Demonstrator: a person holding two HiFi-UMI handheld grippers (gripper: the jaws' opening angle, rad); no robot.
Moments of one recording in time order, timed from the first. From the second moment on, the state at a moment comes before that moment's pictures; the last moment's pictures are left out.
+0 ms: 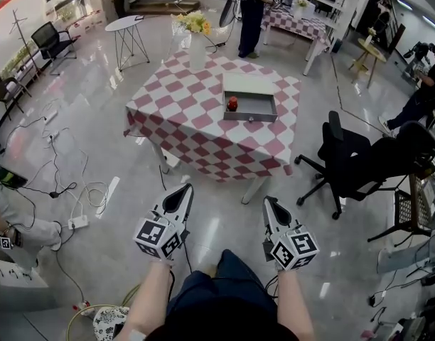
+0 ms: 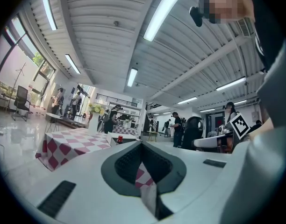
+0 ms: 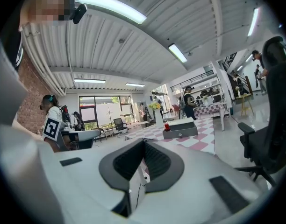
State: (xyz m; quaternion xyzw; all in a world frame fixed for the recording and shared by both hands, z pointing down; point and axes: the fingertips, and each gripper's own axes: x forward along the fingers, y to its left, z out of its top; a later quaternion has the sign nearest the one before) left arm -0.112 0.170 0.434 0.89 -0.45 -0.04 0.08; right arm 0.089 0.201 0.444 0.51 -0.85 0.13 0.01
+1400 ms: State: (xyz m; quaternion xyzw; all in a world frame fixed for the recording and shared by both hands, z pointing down) left arm -0.105 -0.007 0.466 0.88 -0.45 -0.04 0.10; right arm 0.075 0.018 0.467 0.48 -0.87 0.10 0.05
